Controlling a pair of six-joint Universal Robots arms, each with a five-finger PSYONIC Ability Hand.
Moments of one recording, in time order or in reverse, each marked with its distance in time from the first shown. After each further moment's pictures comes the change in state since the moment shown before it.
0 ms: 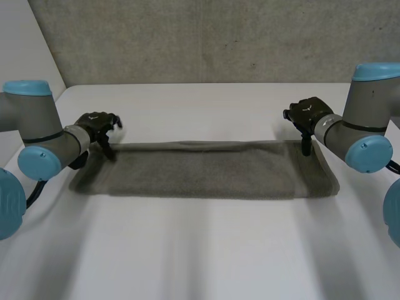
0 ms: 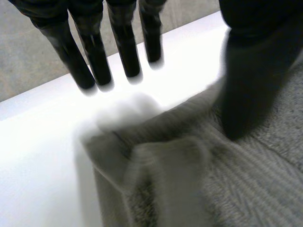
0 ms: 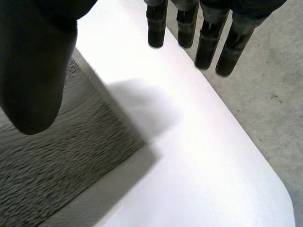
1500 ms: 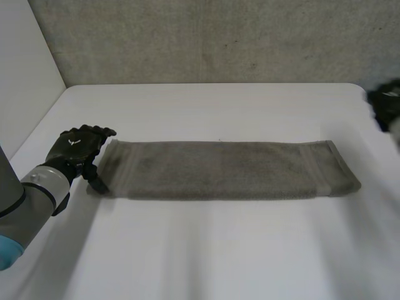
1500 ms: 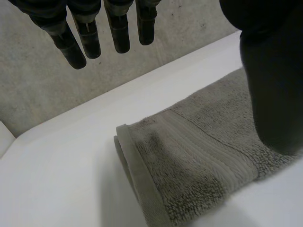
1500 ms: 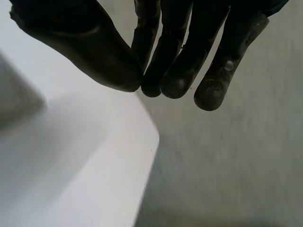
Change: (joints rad) left arm 0.002 0.769 -1.152 0.522 0.010 -0.011; right arm -0.187 -0.579 0.814 -0.530 0.080 -0.132; left_hand -0.215 -0.268 -0.278 -0.216 -0.295; right_hand 0.886 1.091 1.084 1.085 1.129
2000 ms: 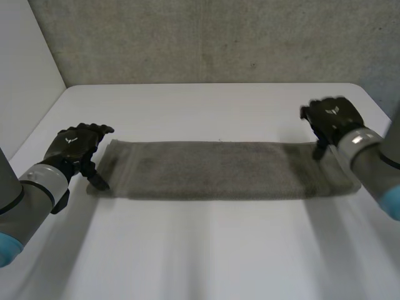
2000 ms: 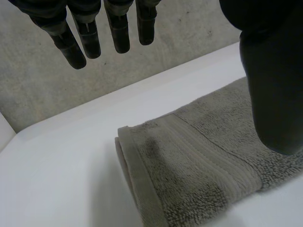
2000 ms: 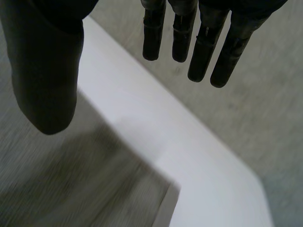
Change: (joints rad) left arm 0.011 -0.007 0.006 0.008 0.003 -0.060; right arm 0.155 -0.008 0.071 0.084 -0.081 0.328; left_hand -0.001 0.000 0.000 0.000 0.000; right_hand -0.726 -0.928 -0.927 -0.937 -0.986
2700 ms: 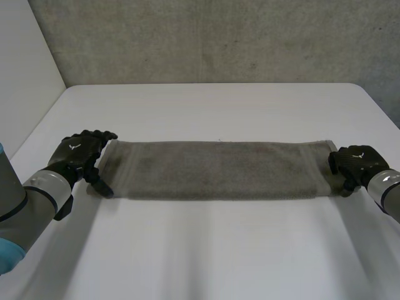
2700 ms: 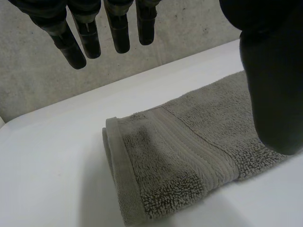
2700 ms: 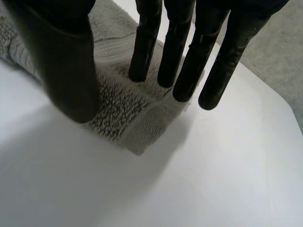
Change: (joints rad) left arm -0.009 -0.006 -0.025 0.002 0.000 -0.031; right arm -0.250 0.099 0.200 -0.082 -0.157 -0.095; left_hand -0.001 0.000 0.000 0.000 0.000; right_hand 0.348 0.356 0.349 0.355 0.386
